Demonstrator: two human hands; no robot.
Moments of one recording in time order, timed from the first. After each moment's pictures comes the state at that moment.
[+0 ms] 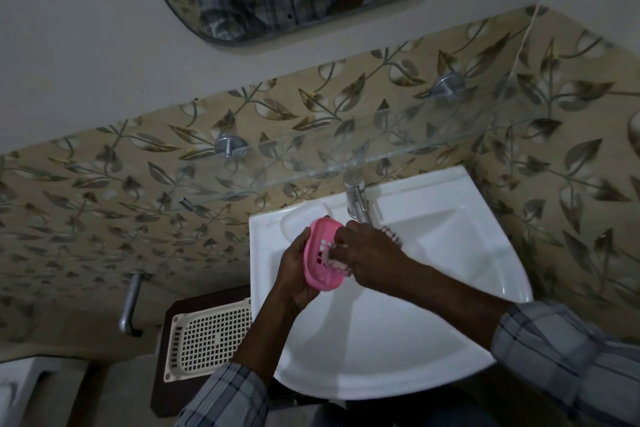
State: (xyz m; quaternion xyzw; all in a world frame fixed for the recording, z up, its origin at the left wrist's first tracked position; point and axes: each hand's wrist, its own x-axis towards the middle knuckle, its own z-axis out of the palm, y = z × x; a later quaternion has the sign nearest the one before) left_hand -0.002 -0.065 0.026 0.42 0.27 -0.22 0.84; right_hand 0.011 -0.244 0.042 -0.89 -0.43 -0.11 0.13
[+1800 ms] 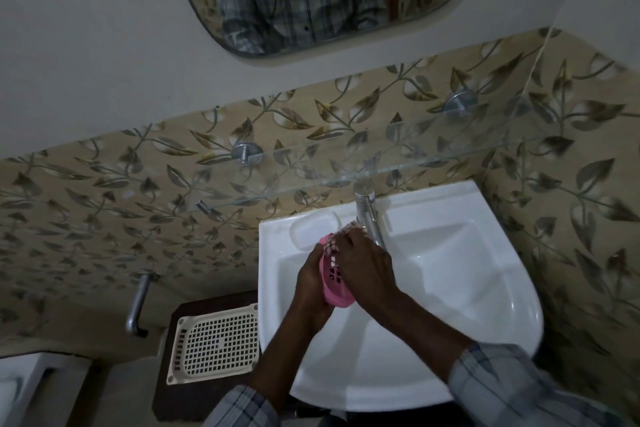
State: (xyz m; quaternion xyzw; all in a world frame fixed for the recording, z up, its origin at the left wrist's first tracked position) left_hand -0.023 -0.084 0.030 0.47 0.27 -0.16 0.83; right_hand -0.009 -0.193 0.045 -0.97 -0.14 -0.13 0.16
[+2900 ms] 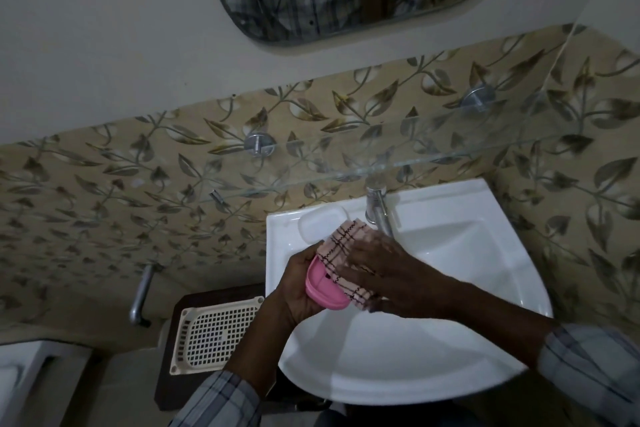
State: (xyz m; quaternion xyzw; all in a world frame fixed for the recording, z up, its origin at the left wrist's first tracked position) left_hand -0.027 -0.041 0.050 0.29 0.20 -0.34 0.87; right_hand -0.003 -0.262 0.031 -0.82 -0.55 -0.08 0.13
